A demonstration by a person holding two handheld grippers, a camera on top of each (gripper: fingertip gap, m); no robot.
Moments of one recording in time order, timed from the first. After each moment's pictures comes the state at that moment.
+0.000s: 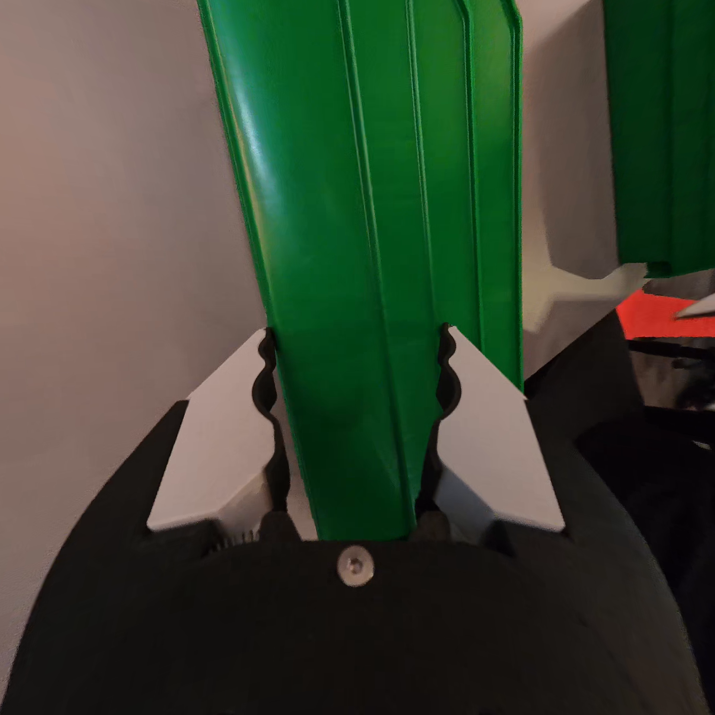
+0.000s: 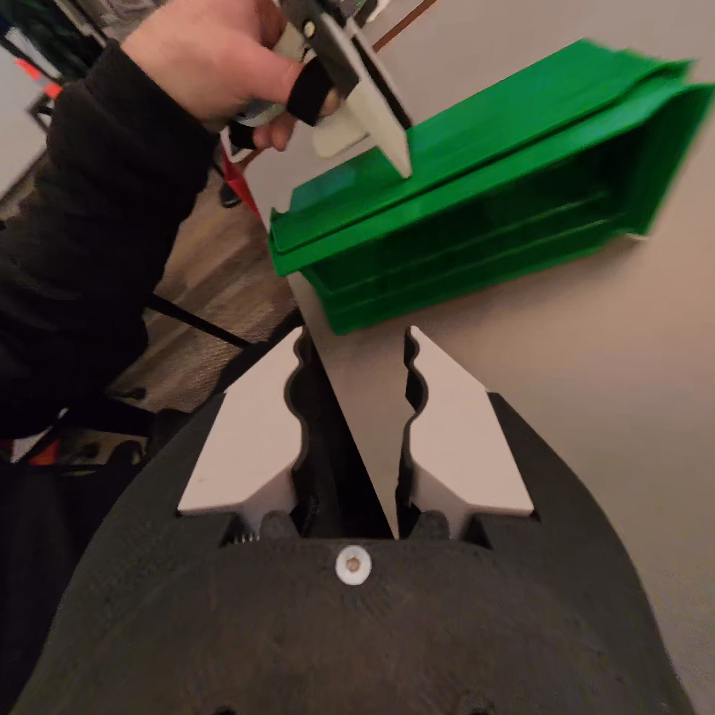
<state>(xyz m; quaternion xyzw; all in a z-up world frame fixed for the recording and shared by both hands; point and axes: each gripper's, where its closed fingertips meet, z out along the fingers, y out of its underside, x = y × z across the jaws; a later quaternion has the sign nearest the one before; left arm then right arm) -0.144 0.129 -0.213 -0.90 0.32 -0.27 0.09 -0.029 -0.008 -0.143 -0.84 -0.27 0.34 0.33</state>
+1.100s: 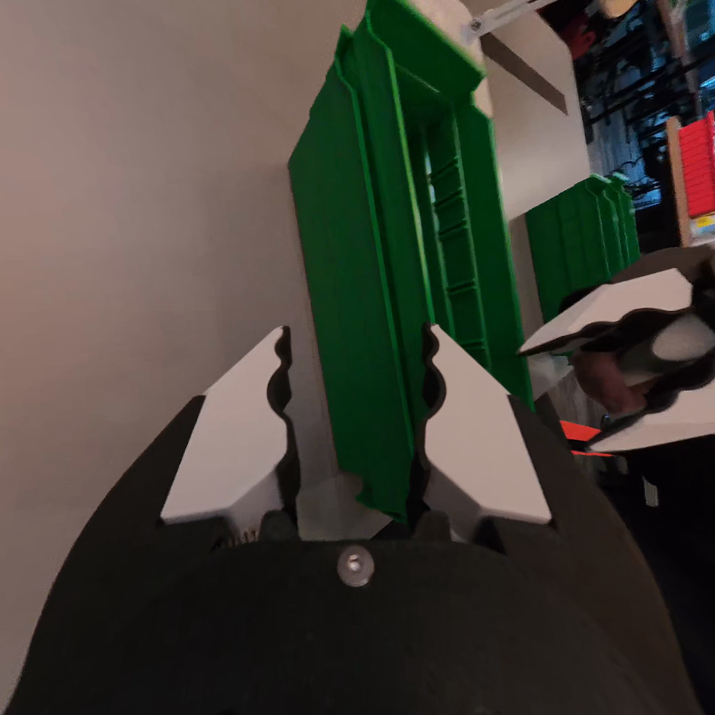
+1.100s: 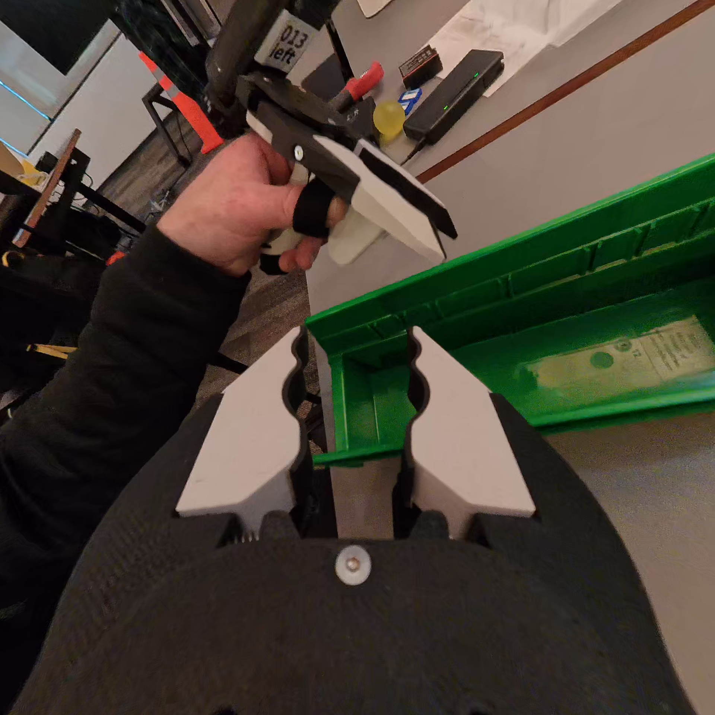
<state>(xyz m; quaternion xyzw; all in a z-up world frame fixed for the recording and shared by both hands) -0.264 0.182 -0.185 -0.88 0.17 -0.39 0.21 -0.228 0.107 -0.128 -0.80 -0.33 0.42 0.28</state>
